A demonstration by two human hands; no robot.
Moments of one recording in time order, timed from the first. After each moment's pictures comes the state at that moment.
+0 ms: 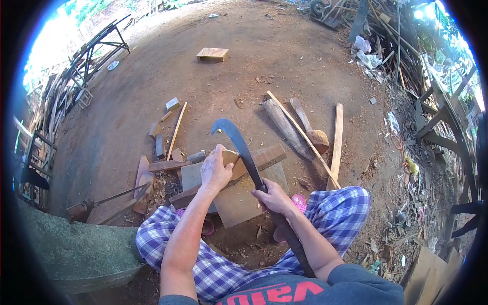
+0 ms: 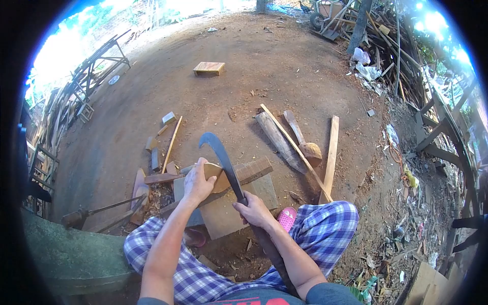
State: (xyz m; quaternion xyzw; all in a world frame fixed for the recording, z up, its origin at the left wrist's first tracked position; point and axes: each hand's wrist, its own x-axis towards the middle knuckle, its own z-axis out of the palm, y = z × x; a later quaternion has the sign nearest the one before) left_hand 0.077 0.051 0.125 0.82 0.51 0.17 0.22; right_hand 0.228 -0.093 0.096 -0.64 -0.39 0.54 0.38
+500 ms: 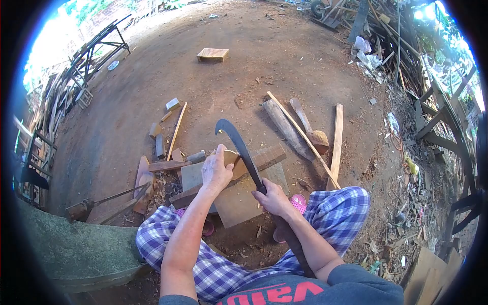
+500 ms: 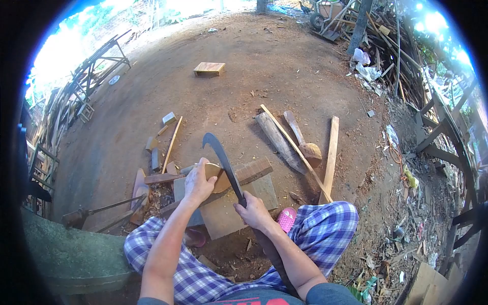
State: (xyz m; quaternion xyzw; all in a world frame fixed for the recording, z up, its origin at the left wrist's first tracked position) left_hand 0.078 0.051 0.121 0.82 0.50 0.16 0.21; right_hand 0.221 -0.096 0.106 -0.69 -0.43 0.46 0.36
